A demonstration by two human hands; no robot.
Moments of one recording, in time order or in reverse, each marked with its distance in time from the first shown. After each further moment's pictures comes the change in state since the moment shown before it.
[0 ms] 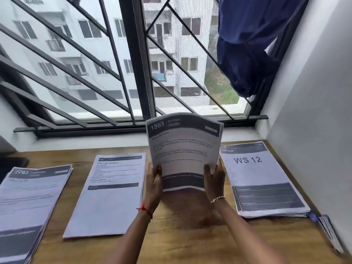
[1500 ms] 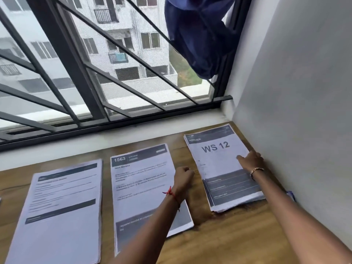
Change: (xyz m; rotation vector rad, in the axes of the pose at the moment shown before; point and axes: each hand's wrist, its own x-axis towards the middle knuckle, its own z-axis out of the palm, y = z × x) left_hand 0.007 -0.029 0.182 0.105 -0.480 -0.539; right_hand 0.129 0.114 -0.168 -0.902 -0.143 0.611
